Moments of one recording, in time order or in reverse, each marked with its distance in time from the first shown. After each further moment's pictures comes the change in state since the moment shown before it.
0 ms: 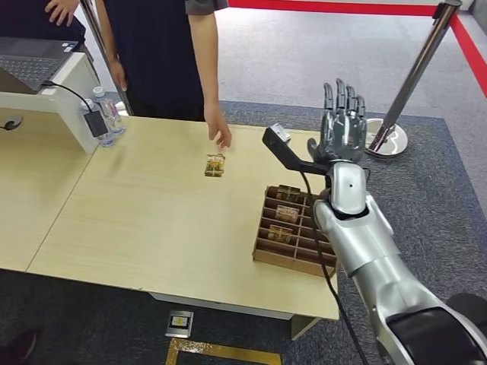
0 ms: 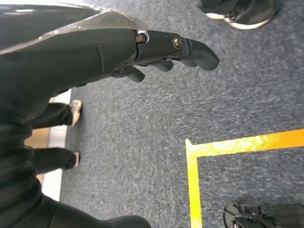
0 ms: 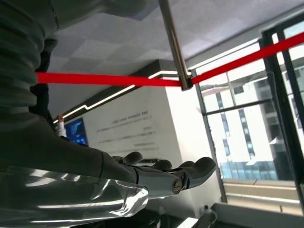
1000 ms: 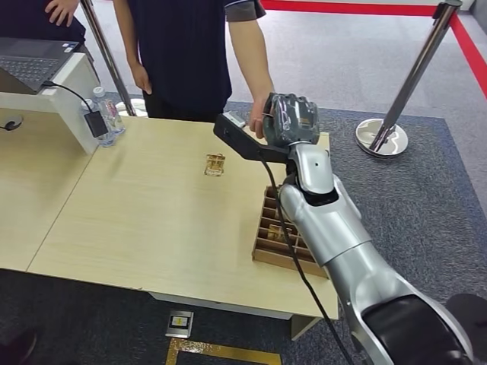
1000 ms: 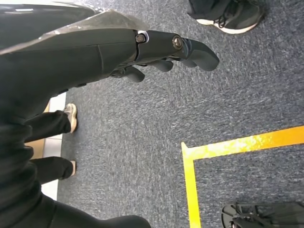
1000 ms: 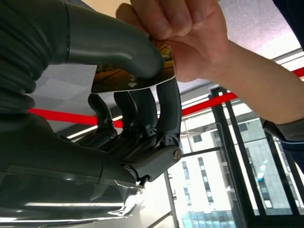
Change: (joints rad) left arm -0.011 0.000 -0.007 0.000 -0.047 -0.014 -0.005; right arm -0.098 0.156 0.058 0.007 -0.178 0.233 -0.080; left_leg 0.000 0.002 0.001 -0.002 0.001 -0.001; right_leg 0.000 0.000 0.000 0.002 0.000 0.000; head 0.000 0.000
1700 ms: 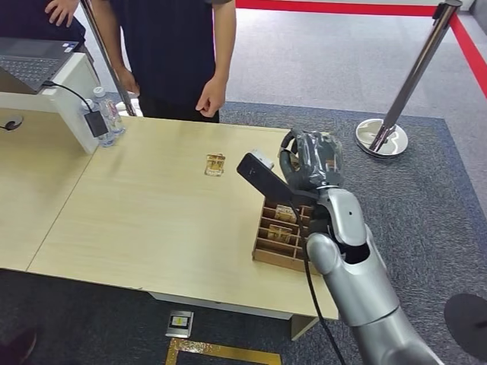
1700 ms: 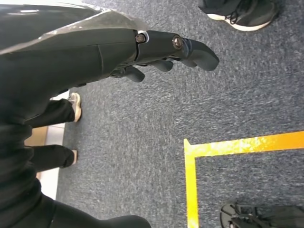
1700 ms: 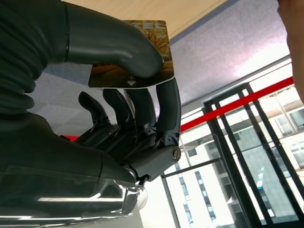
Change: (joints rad) left arm 0.009 -0.006 0.044 0.000 0.017 0.026 -0.015; right arm 0.331 -0.141 -0.002 -0.552 -0.075 0.159 0.016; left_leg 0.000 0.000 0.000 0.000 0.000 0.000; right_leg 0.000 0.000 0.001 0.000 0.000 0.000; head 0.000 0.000
